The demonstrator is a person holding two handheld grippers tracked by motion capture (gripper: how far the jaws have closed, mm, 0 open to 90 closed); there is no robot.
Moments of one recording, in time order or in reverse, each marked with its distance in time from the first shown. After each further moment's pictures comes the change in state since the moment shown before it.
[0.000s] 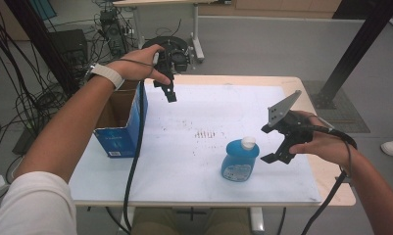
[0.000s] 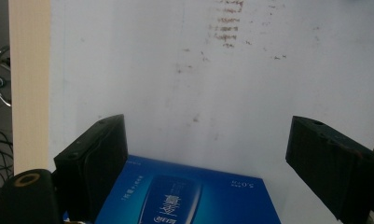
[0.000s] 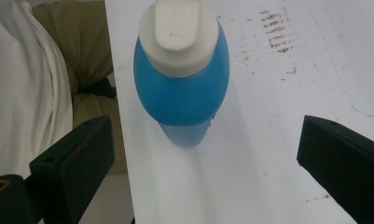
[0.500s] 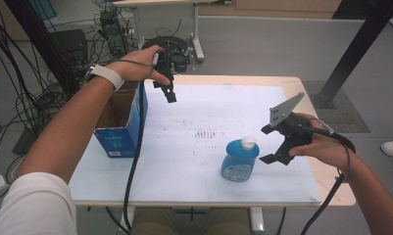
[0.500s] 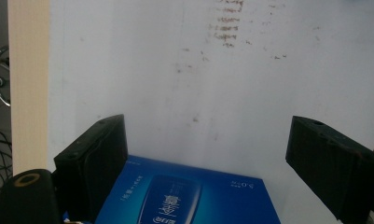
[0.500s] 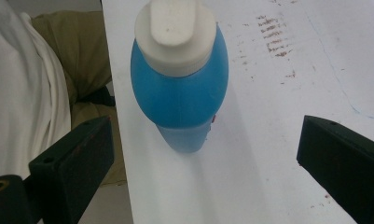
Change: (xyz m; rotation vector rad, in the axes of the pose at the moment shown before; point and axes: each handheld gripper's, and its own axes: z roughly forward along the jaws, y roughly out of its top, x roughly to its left) left arm 0.000 -0.001 0.001 -0.002 -0.001 -0.002; right arm 0.001 -0.006 0.004 -0.039 -0.011 0.017
